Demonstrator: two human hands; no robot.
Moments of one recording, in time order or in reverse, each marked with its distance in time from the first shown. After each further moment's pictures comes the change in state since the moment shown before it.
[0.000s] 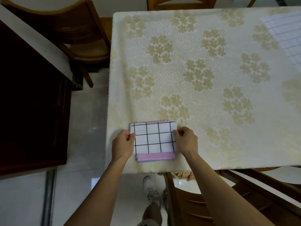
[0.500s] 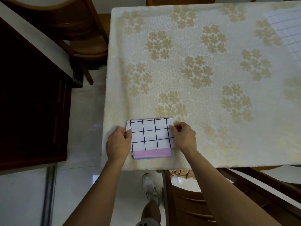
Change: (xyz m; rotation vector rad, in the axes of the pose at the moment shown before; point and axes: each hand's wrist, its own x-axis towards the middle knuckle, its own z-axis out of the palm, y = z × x) left_hand -0.007 0.001 0.005 0.182 0.127 0.028; right_hand 0.006 0.000 -0.008 -0.014 -0.032 -0.022
